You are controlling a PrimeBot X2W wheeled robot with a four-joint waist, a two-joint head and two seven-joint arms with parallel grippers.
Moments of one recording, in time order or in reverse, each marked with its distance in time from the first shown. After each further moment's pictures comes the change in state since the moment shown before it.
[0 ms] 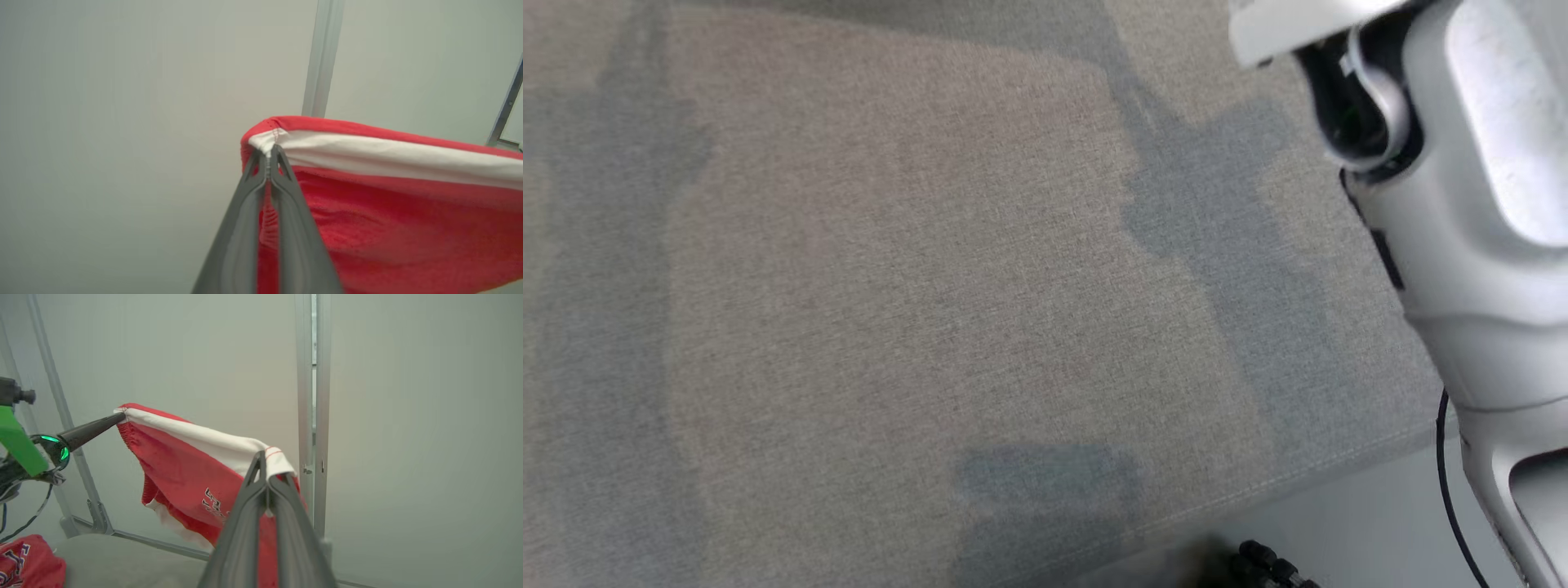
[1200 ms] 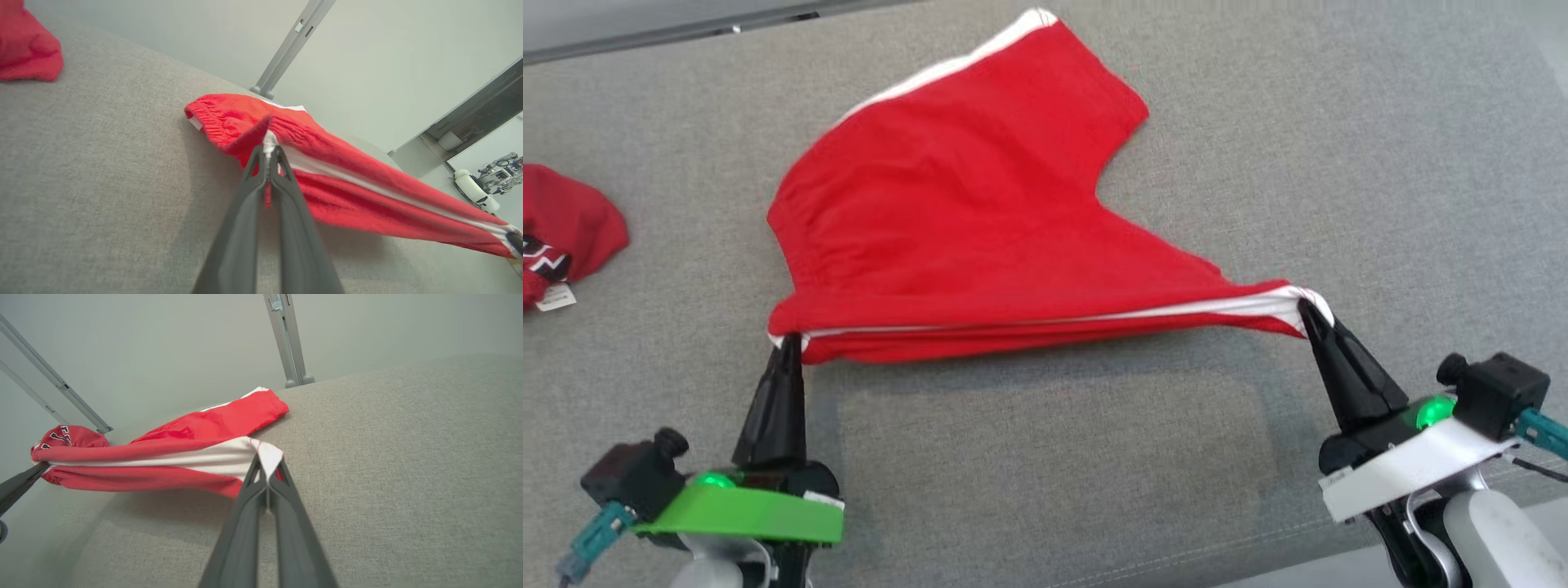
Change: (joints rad) left arm 1.254 -0.220 0.123 -0.529 -0.151 0.025 -0.169; right arm 1.020 -0.143 -0.108 -0.292 0.042 0.001 -0.051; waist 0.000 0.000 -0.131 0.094
